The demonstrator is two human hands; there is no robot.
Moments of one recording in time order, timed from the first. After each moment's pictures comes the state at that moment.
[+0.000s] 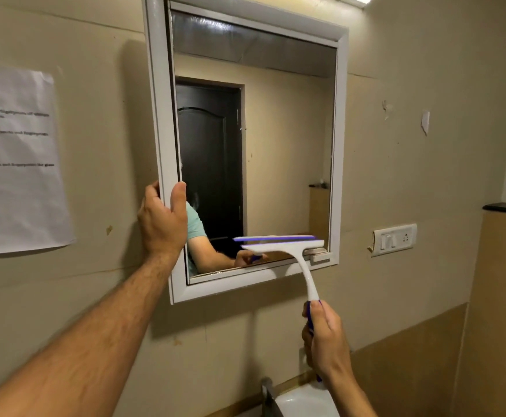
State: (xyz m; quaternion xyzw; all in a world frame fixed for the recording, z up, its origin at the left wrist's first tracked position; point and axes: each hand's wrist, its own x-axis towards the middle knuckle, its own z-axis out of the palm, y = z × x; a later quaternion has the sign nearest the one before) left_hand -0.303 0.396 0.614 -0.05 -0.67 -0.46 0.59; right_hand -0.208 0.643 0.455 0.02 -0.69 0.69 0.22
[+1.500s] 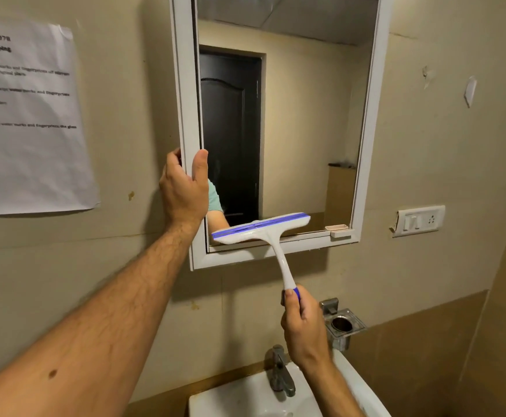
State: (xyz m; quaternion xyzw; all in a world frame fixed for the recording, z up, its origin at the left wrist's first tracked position) left_hand -0.302 0.395 0.611 -0.07 -0.65 -0.48 0.59; right_hand -0.213 0.590 0.424 0.10 -0.75 0.59 0.27
